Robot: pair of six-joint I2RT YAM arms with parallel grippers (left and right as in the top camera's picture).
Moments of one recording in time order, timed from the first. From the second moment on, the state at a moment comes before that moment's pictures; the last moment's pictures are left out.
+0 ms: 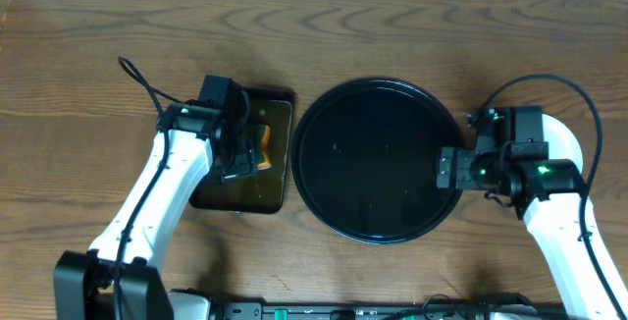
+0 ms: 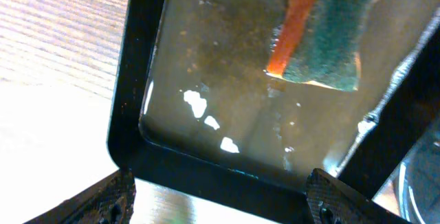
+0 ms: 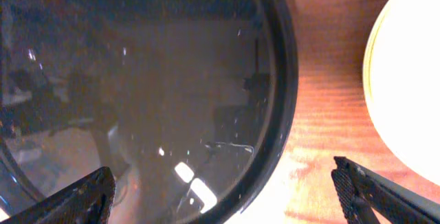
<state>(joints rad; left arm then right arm) -0.19 1.50 1.09 -1.08 -0.09 -0.40 0.08 1.21 0.86 -0.81 -0.12 0.14</state>
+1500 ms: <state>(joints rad) -0.20 0.64 0.79 -0.90 -0.08 -0.36 0.07 0.38 0.50 -0.40 -0.02 0.12</state>
